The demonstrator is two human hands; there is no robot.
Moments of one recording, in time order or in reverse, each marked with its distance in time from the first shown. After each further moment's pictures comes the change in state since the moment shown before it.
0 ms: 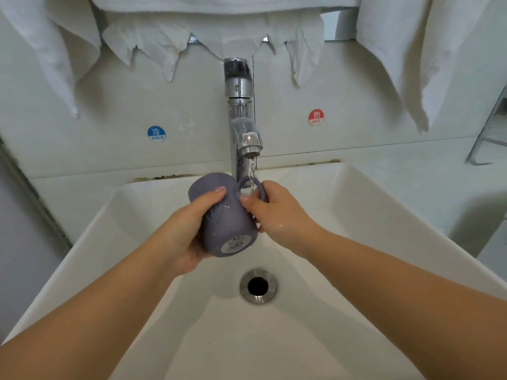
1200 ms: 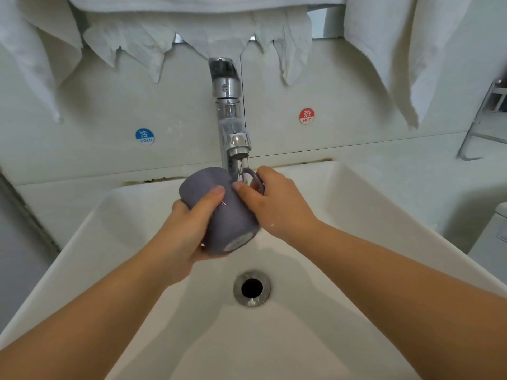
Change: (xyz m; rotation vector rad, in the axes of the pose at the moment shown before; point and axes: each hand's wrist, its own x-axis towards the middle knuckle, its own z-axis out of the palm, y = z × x) left_hand -0.001 -0.001 0.013 0.072 0.065 0.111; right_hand 0.007 -0.003 -0.015 -0.360 0.136 -0.225
